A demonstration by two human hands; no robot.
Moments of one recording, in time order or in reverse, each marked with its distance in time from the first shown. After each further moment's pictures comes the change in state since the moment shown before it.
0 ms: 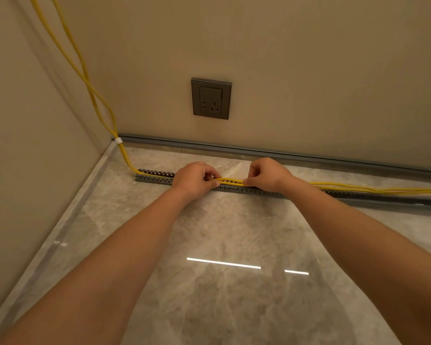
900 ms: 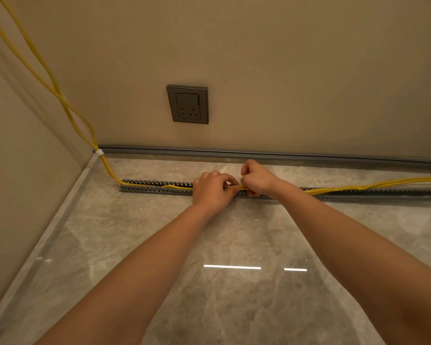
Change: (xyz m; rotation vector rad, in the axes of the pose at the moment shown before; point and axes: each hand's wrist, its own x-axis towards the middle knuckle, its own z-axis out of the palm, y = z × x) left_hand 0.002 0.069 0.048 0.005 0.079 0.002; right_hand -0.001 0.012 0.004 0.436 -0.040 0.125
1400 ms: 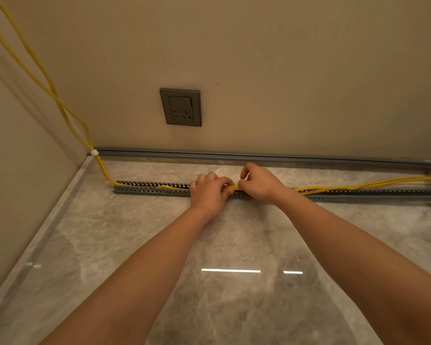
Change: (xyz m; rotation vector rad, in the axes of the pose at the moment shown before) left_hand -0.002 0.005 0.009 0.063 -0.046 -0.003; right_hand -0.011 0.018 -0.012 -0.288 0.119 -0.112
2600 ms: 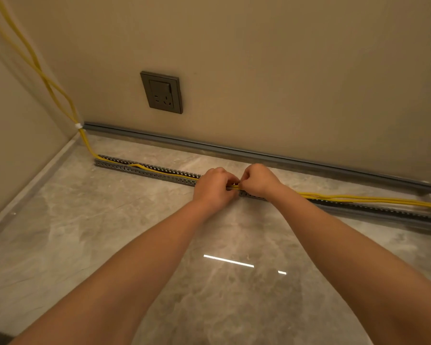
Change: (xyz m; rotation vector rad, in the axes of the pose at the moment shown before) left_hand -0.001 0.095 0.023 -0.017 0.005 -0.033; right_hand -0.002 0.055 -0.049 -0.142 -0.136 -0.016
